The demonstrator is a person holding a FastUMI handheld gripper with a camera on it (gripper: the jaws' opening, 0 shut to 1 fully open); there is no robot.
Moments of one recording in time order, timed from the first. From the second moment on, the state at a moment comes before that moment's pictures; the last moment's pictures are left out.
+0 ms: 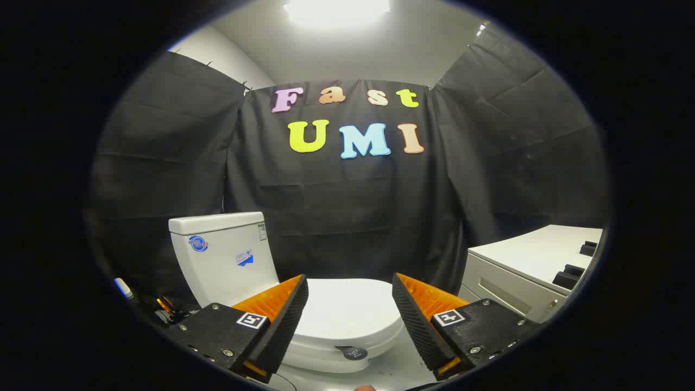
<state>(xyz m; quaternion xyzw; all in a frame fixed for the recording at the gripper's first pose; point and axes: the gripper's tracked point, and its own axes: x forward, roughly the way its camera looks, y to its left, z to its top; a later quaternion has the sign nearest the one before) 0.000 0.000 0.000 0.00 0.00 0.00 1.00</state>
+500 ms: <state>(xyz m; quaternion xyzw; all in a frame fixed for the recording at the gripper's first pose) -0.001 -0.001 0.002 -0.01 0.00 0.00 1.00</state>
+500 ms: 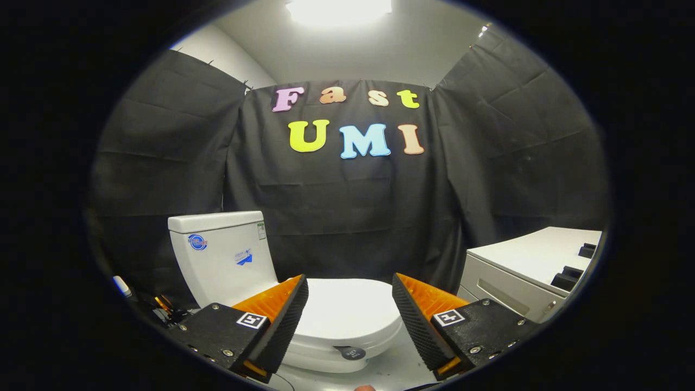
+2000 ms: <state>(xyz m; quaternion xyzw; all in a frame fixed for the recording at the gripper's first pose) 0.028 -0.015 -0.116 0.14 0.16 0.05 0.98</state>
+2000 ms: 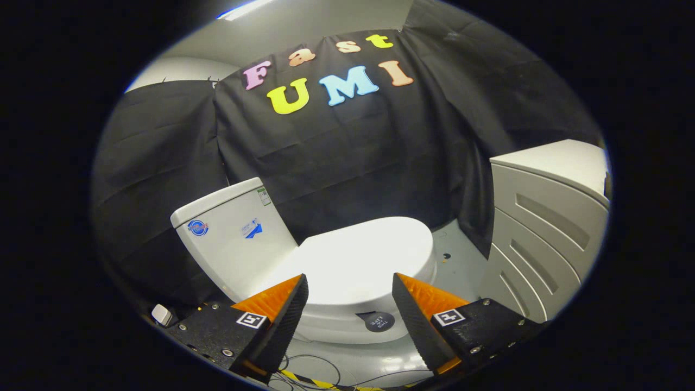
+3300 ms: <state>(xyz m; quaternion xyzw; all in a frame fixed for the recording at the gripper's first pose) 0.052 -0.009 -0.253 0.43 0.35 0.06 0.83</state>
